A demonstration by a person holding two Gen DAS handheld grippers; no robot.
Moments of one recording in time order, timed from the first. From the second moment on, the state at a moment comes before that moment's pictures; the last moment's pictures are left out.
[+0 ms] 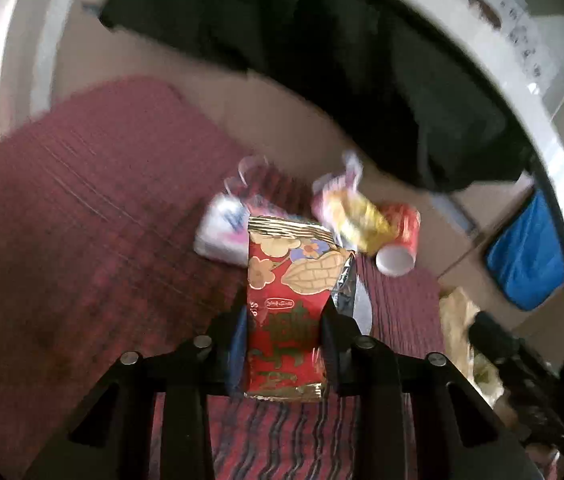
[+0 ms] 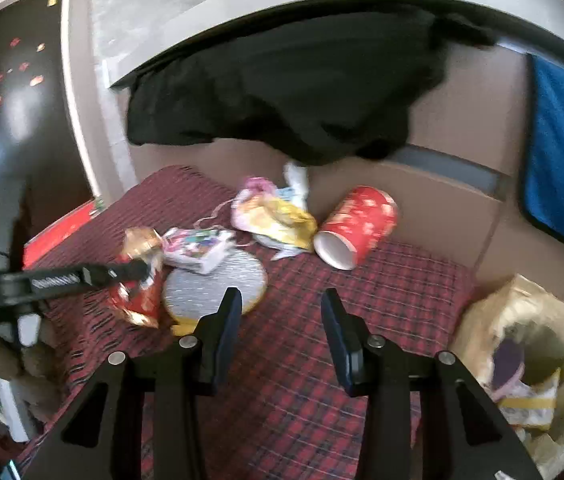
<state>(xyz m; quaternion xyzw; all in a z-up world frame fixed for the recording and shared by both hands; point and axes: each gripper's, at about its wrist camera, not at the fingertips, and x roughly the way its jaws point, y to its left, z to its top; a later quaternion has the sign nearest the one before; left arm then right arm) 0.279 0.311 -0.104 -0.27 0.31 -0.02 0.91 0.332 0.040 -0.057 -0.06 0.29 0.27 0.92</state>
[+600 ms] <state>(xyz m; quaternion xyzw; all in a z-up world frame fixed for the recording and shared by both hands) 0.237 0.340 -0.094 -0.25 0.19 0.06 0.95 0.467 0.043 -0.075 0.04 0.29 0.11 0.95</state>
